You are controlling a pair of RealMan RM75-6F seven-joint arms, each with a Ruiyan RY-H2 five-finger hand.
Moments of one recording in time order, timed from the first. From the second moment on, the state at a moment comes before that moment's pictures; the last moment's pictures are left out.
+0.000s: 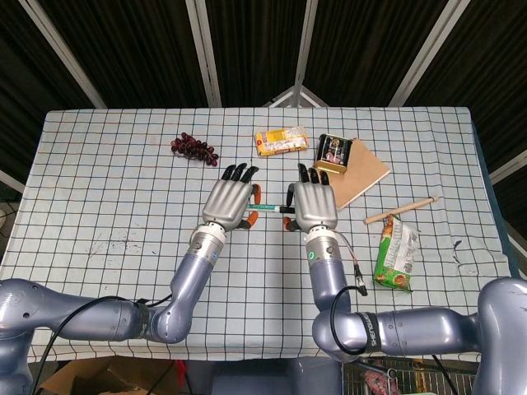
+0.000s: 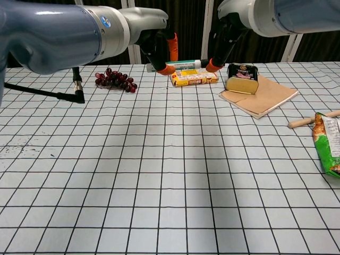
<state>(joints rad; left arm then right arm) -1.20 -1.61 -0.39 -1.71 0.41 1.21 0.78 1.16 -1.49 0.54 -1.93 -0.05 1.47 -0.92</state>
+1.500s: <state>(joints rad) -0.98 -1.53 -0.23 -1.64 0.54 1.10 0.52 1.02 -1.50 0.44 -1.75 -0.12 1.20 -0.69</state>
